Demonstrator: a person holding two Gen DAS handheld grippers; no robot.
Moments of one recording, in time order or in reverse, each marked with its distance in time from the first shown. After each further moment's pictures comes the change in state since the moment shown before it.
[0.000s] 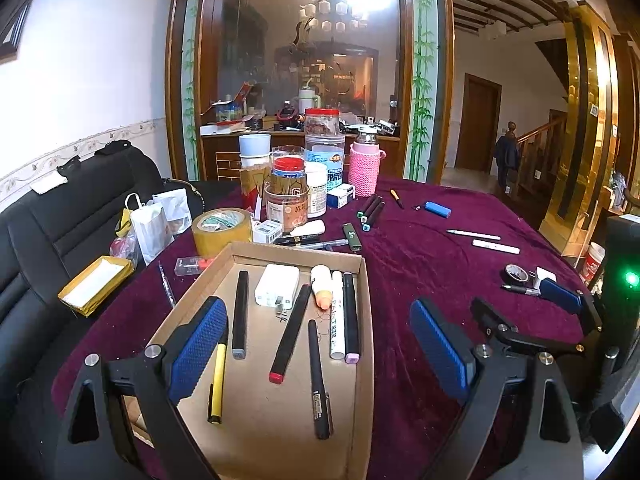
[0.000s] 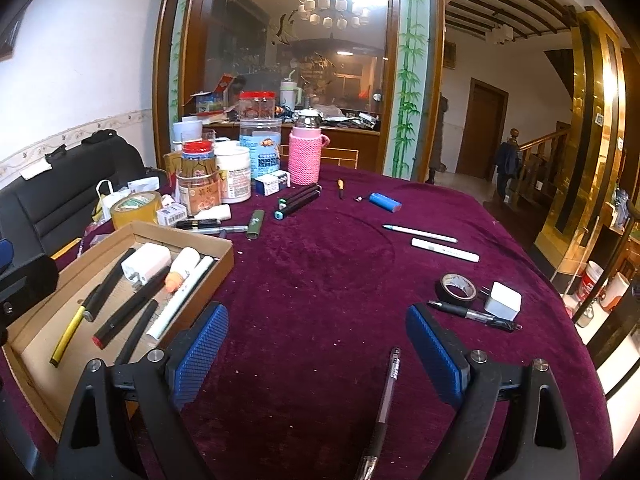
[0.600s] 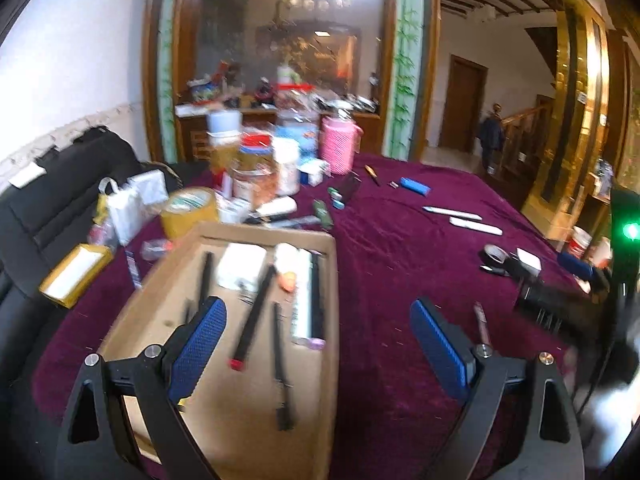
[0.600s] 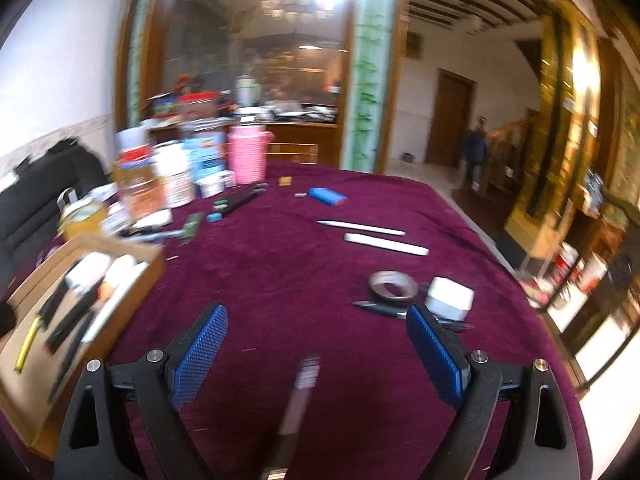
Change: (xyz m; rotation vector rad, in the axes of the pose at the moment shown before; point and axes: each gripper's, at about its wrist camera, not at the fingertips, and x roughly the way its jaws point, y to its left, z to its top) left arm 0.018 -0.025 -0.002 0.014 0.108 -0.095; right arm 0.011 -0.084 0.006 0.086 0.027 -0.126
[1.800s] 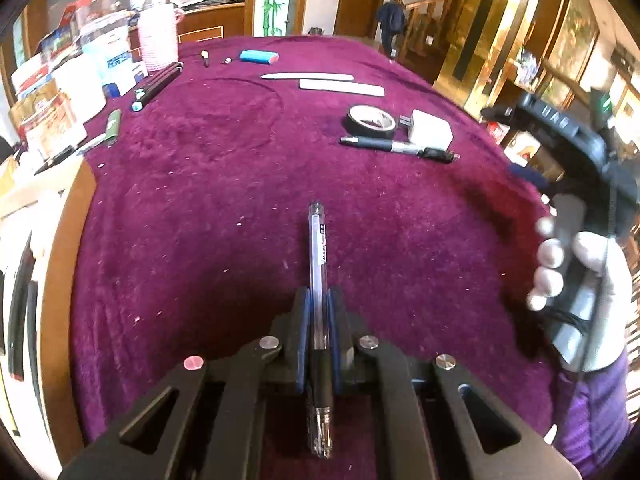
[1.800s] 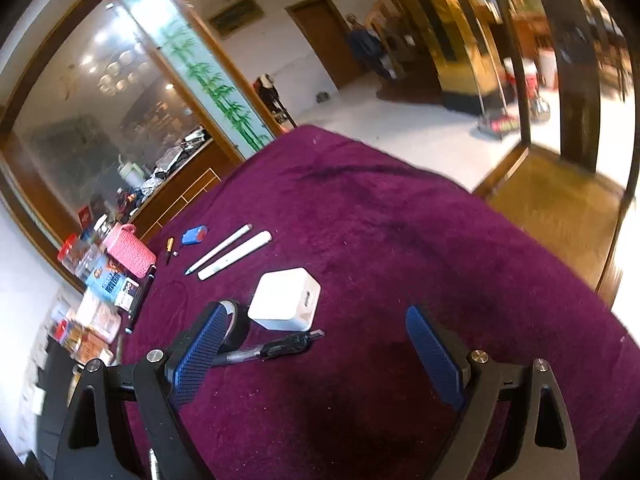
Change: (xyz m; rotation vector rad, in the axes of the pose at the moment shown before) left arm 0.112 -0.146 -0.038 0.207 0.390 -0.320; right arm 0.084 -0.219 -0.038 0.707 0.116 0.058
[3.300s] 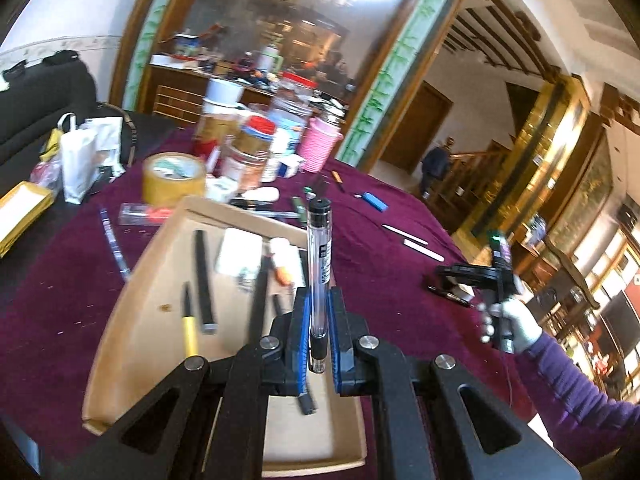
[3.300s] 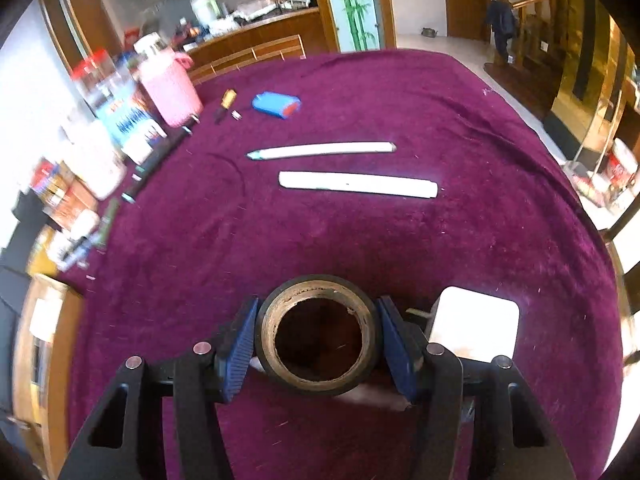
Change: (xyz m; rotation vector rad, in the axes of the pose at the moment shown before) left arm -0.197 0.207 -0.073 -0.370 -0.430 -0.026; right arm 0.104 0.138 -0.008 -0.517 0.363 0.030
